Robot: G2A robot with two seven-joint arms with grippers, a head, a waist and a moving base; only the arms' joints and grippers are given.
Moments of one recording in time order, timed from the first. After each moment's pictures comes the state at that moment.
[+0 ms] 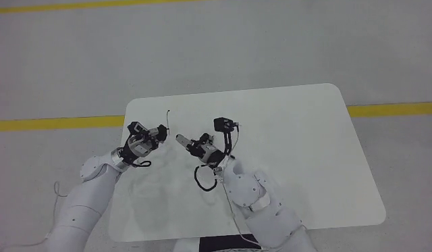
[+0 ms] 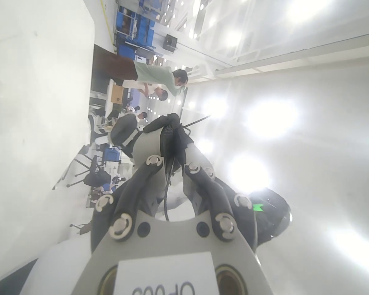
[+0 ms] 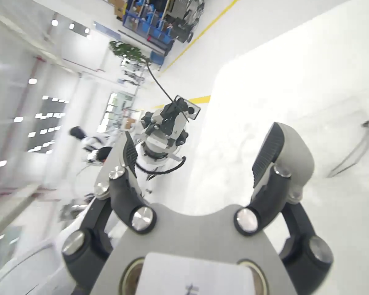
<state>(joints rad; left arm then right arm) 1.28 -1.03 -1.27 -1.03 -1.04 -0.18 -1.29 -1.53 -1.61 1.01 -1.65 -0.59 0.01 0.36</state>
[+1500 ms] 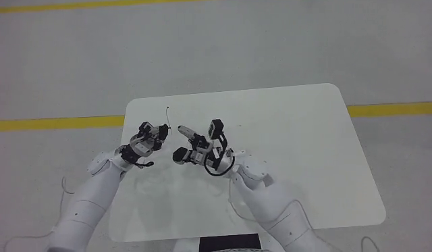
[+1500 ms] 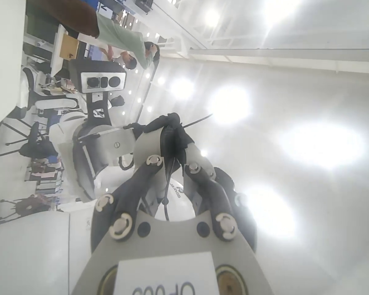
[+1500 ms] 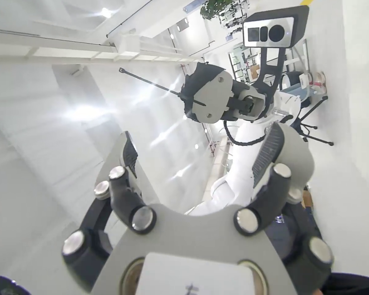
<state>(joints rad) 1.24 -1.04 -1.19 -1.02 -1.22 -0.01 -1.39 -1.37 -1.62 1.03 -1.35 0.44 0.03 0.67</state>
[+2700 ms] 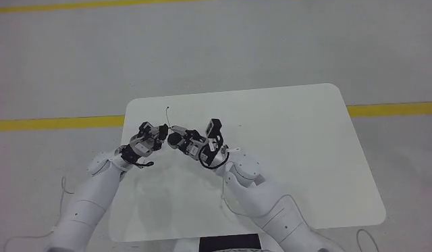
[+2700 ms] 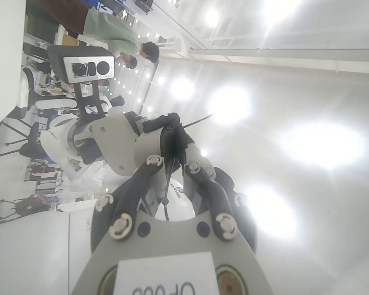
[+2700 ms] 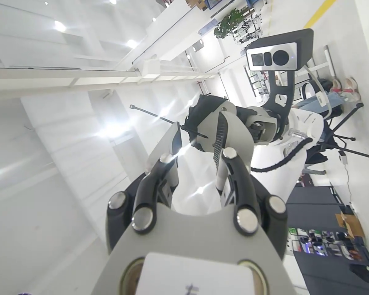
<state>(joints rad) 1.24 -1.04 -1.19 -1.02 -1.22 -0.01 -1.39 -1.32 -1.63 0.95 -1.27 0.59 -0.06 0.52</state>
